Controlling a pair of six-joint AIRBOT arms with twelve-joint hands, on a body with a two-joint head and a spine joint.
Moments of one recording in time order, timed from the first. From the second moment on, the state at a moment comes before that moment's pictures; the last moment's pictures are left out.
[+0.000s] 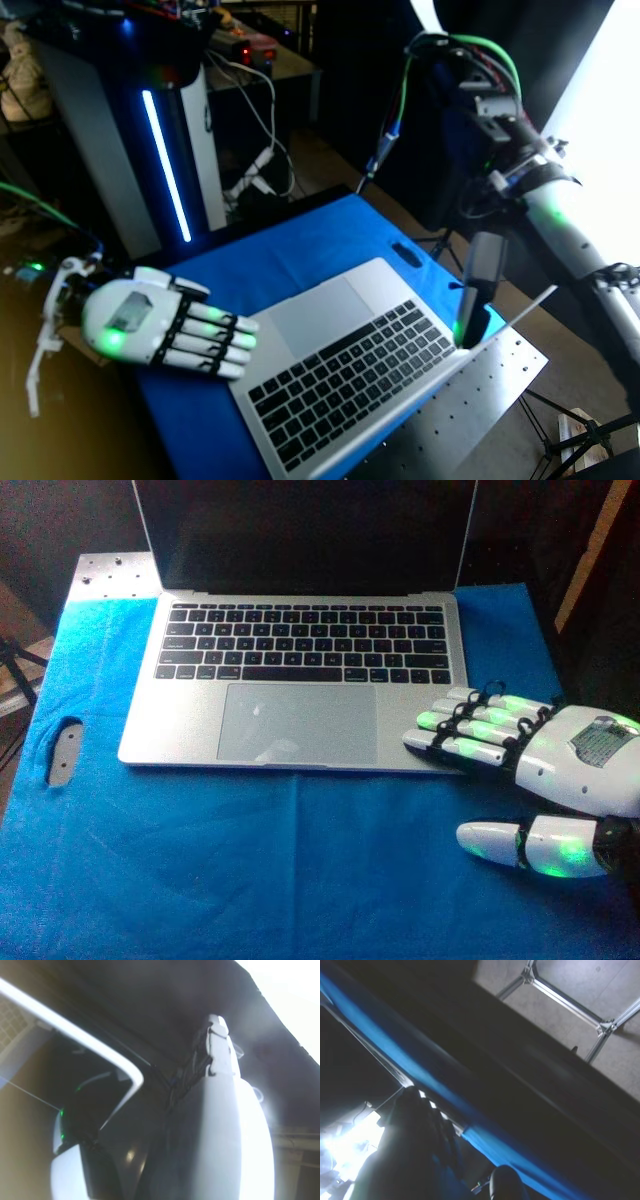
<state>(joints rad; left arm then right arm) 0.16 -1.45 1.89 -0.05 -0.15 1.14 -1.05 -1.10 1.15 -0.14 0.78 -0.80</state>
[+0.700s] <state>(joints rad) 0.10 -1.47 1.97 -0.11 -0.05 1.33 -1.00 -1.15 1.22 -0.25 0.76 -0.71</state>
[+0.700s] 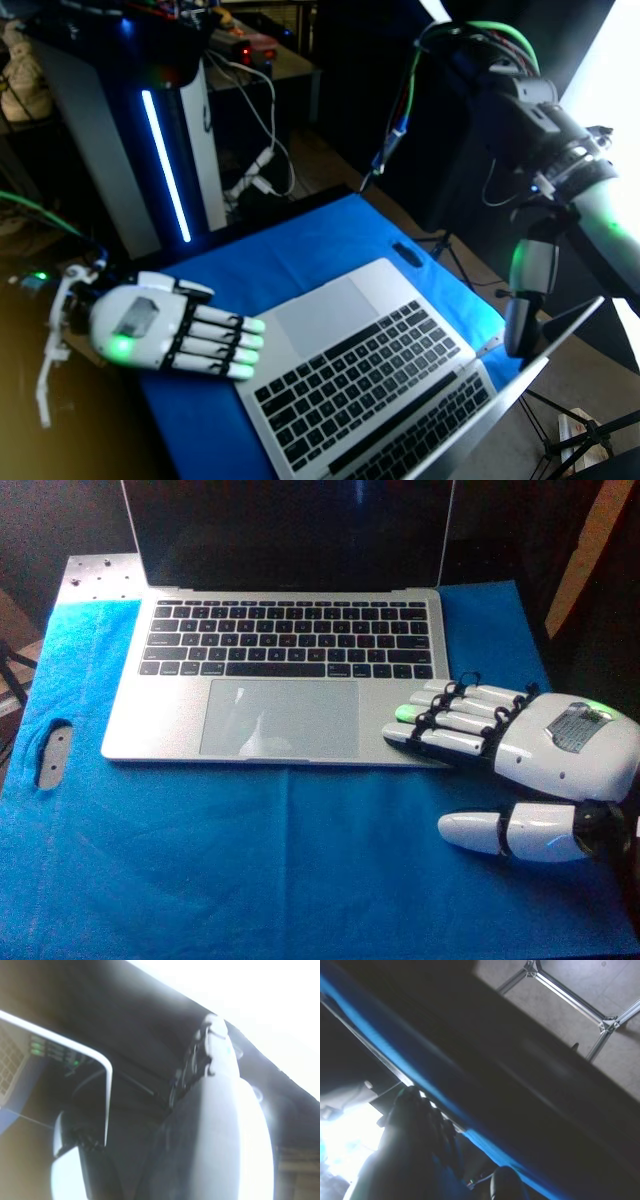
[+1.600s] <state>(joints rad) 0.56 -0.98 1.31 0.00 -0.84 0.88 -1.01 -1.08 1.14 -0.14 0.79 -0.70</state>
